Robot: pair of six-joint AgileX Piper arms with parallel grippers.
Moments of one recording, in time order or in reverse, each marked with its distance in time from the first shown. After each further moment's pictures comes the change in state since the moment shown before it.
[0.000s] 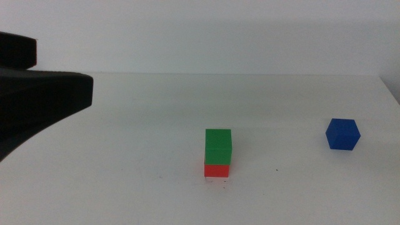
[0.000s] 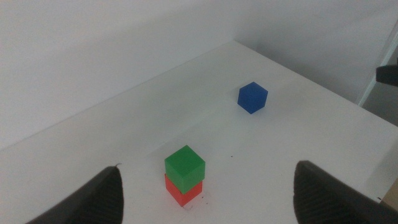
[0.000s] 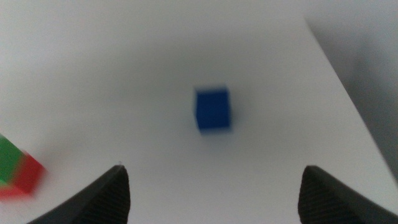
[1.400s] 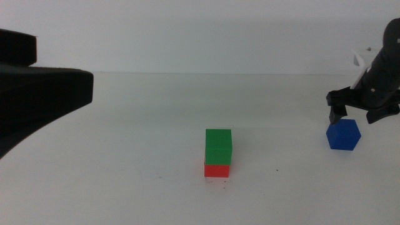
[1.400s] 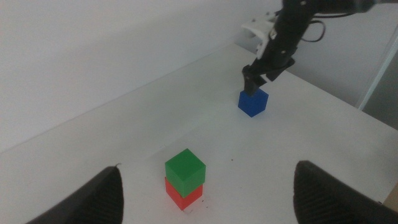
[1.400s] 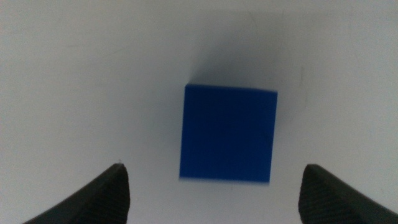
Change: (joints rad) left arm 0.000 0.000 0.000 0.000 -0.010 -0.007; right arm -0.009 1.458 -0.903 0.048 0.258 -0.184
